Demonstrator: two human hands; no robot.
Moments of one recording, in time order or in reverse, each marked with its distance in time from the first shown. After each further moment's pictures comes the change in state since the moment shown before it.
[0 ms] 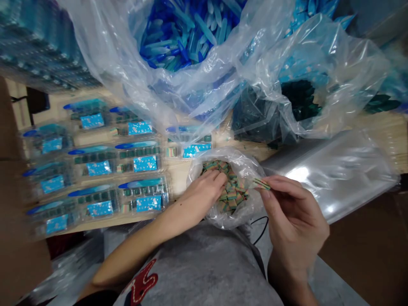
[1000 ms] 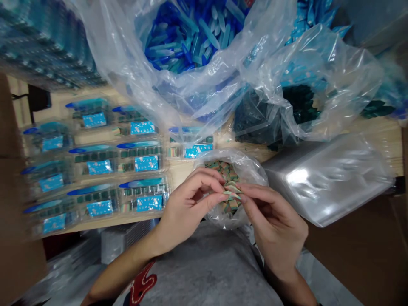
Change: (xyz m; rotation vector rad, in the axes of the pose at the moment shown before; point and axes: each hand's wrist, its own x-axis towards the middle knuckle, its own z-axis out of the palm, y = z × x) left_hand -0.019 0.033 -0.024 -0.782 0.440 -0.213; right_hand -0.005 -0.013 0.014 0.043 -0.253 0.028
